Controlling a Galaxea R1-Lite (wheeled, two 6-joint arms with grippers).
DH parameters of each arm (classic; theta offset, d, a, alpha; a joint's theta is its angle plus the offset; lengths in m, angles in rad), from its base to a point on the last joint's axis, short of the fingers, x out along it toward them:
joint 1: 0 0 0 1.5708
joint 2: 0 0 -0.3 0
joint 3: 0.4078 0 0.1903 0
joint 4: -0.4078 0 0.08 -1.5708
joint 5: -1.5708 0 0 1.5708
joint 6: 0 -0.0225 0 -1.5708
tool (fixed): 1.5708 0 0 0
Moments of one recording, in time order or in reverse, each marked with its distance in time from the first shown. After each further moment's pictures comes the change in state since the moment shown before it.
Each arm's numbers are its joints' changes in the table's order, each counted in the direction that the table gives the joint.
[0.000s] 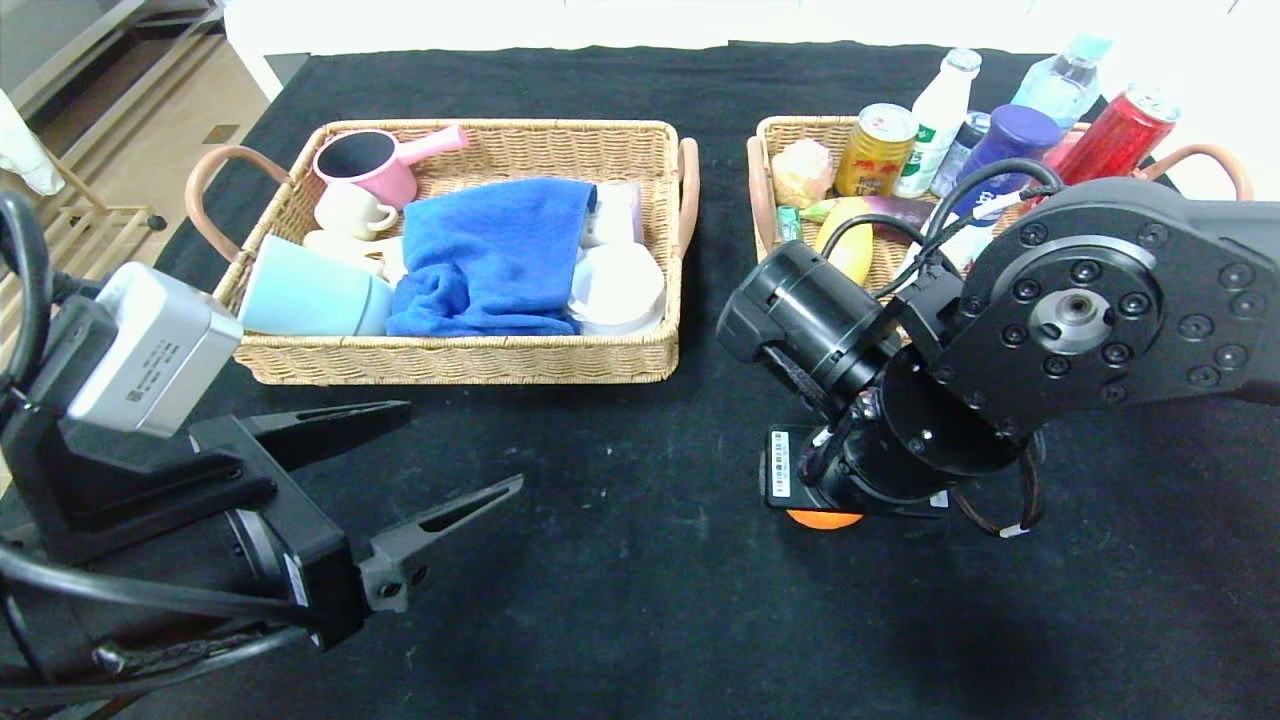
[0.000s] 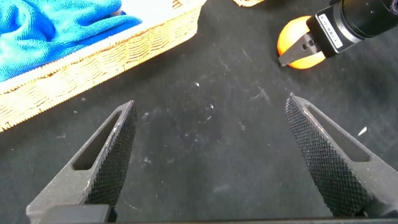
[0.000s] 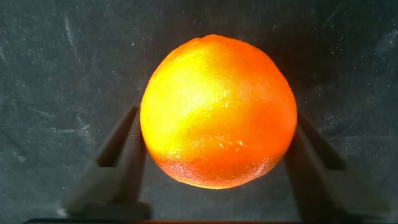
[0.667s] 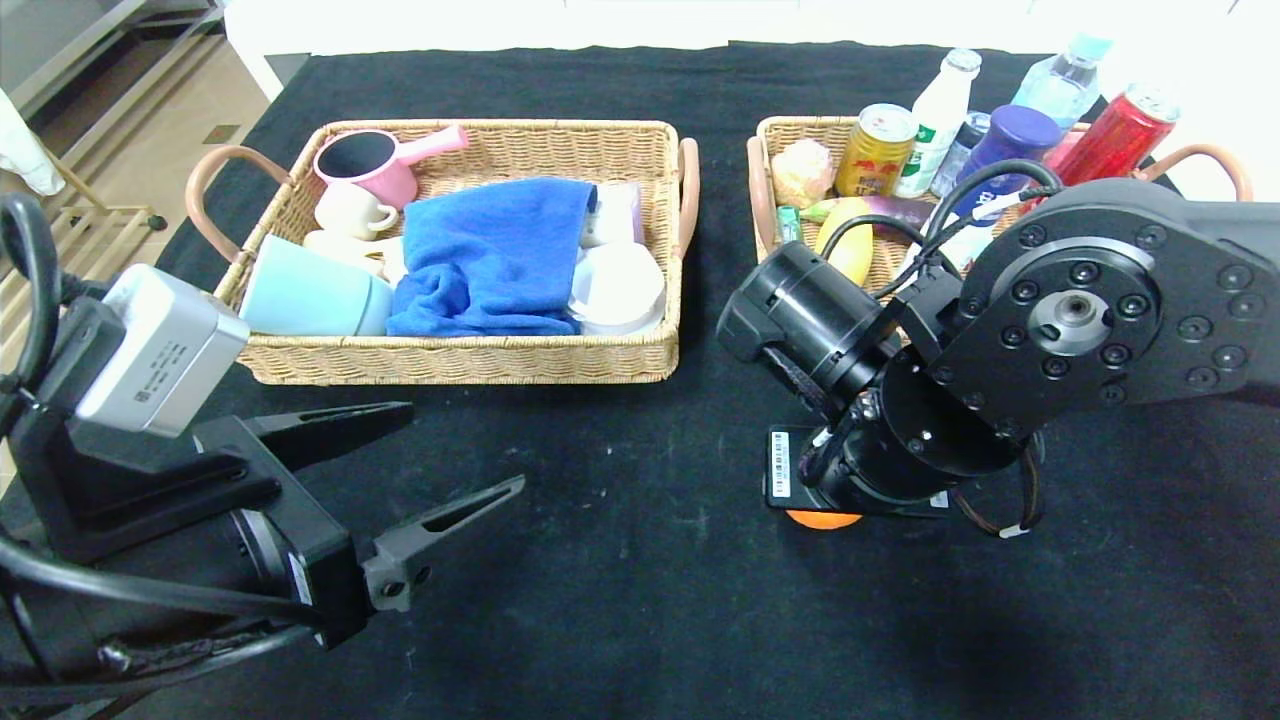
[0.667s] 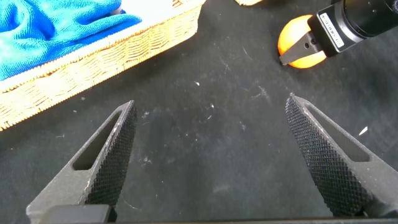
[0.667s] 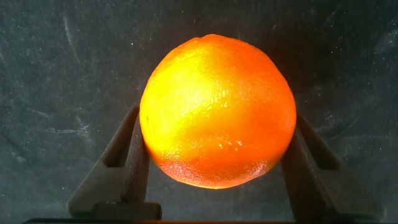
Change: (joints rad) left arm 0.000 -0.004 0.000 0.000 0.001 0.000; right arm -0.002 -0.001 -0.001 0.000 0.001 0.000
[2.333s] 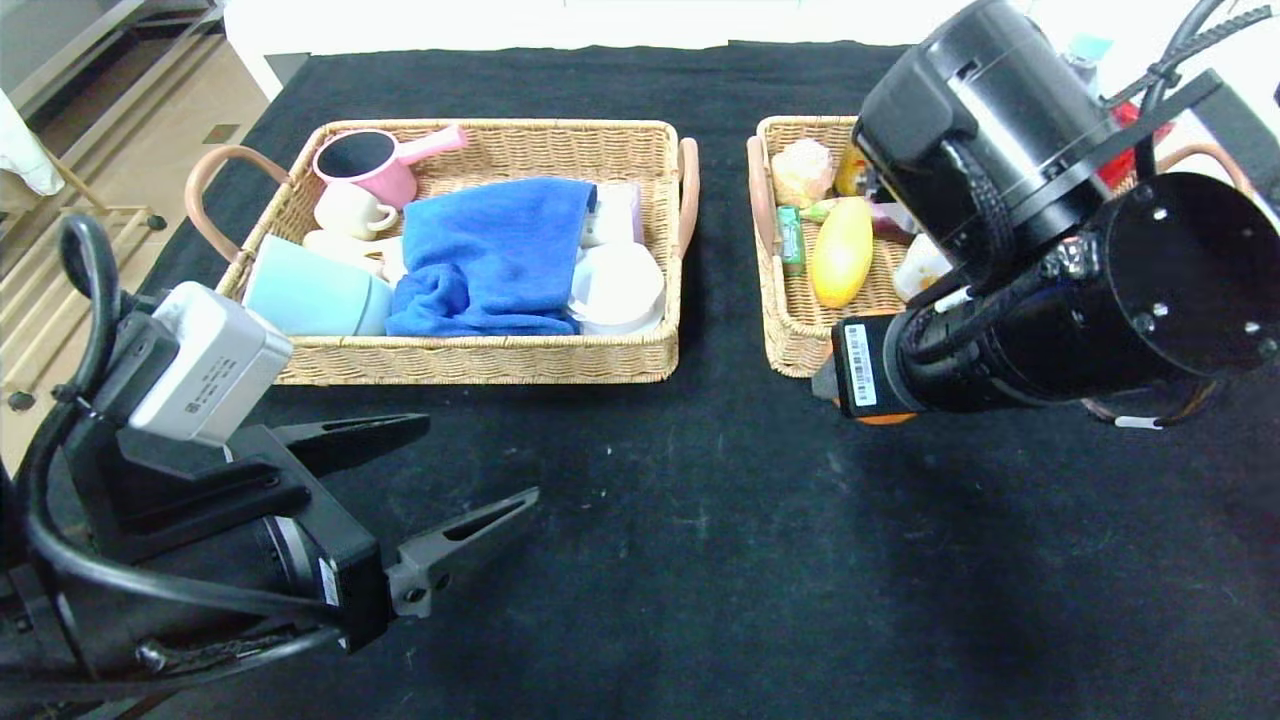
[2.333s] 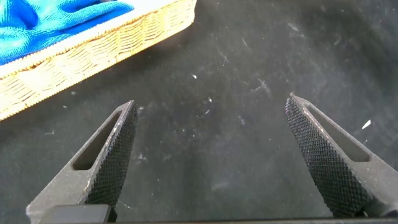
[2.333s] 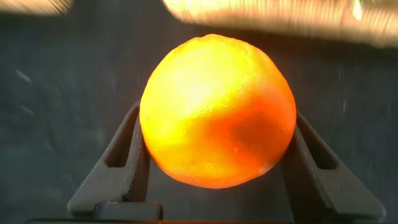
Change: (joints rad) left arm -0.004 -0.029 -0.002 -0.003 -0.003 -0.002; right arm -0.004 0.162 0.068 0.065 -0.126 0.304
